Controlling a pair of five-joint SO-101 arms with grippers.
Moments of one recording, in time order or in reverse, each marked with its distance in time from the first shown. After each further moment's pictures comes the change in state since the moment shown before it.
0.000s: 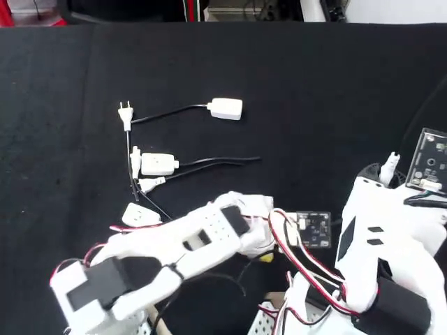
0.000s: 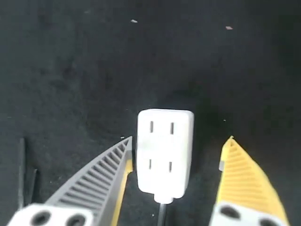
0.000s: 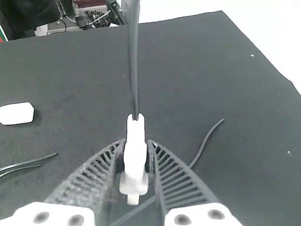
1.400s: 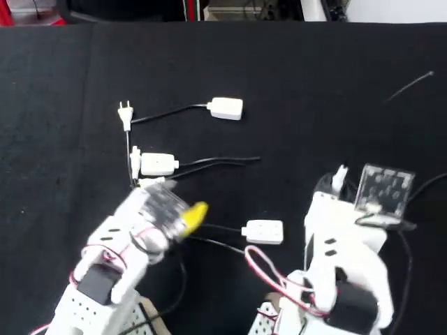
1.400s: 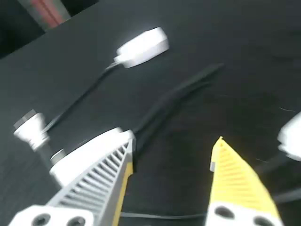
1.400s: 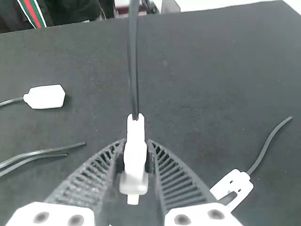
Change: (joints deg) left arm -30.1 -101.5 55.3 13.6 21.4; right arm -11.3 -25.6 41.6 -17.4 -8.1
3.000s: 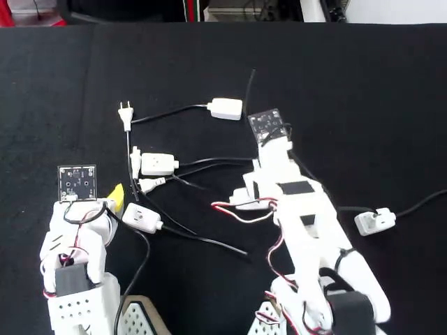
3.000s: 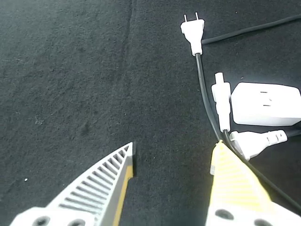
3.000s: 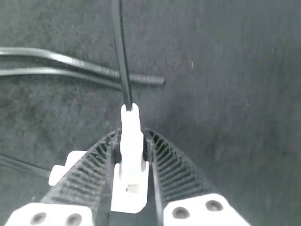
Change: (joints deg) left arm -39.9 0.0 1.1 7.1 5.5; right arm -24.1 66.3 9.1 -42.3 9.0
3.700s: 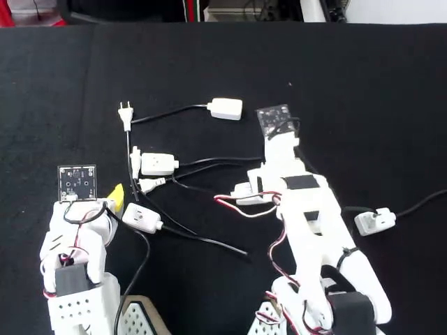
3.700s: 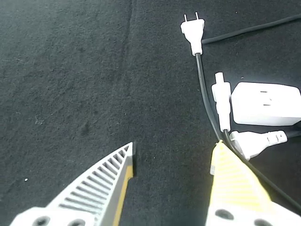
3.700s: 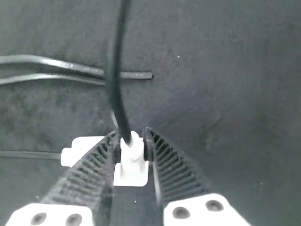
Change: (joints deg) left arm 0.0 0.0 0.0 0.0 0.0; right arm 1.3 2.2 -3.9 4.5 0.4
